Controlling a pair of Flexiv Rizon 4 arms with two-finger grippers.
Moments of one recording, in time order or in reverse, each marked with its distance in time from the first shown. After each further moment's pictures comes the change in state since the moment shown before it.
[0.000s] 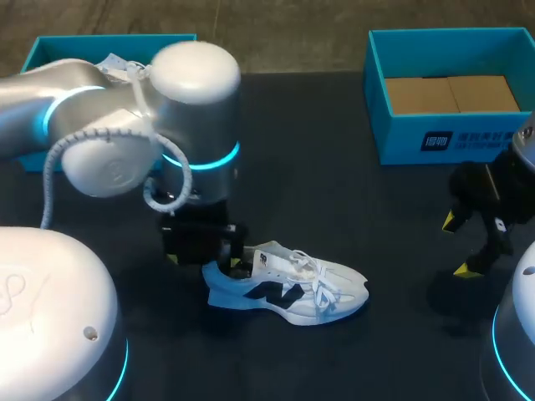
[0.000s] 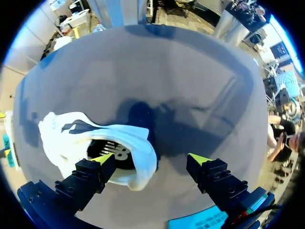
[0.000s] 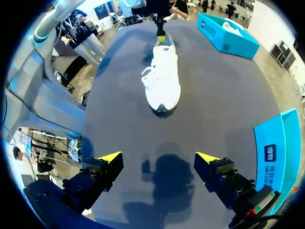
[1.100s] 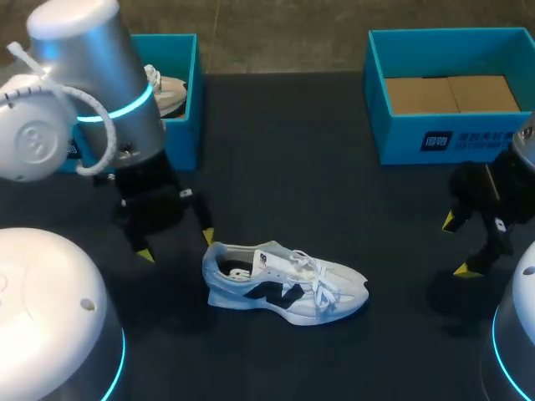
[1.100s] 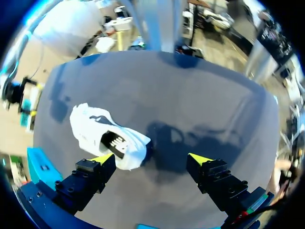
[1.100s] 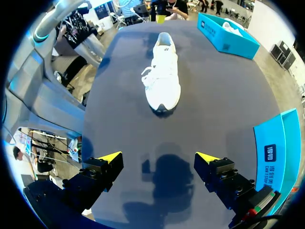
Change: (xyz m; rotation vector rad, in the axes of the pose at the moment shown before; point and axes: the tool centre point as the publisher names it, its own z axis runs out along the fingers) left arm 0.040 -0.010 -0.045 0.175 -0.239 -0.316; right arm 0.000 0.000 0.000 0.000 0.000 0.000
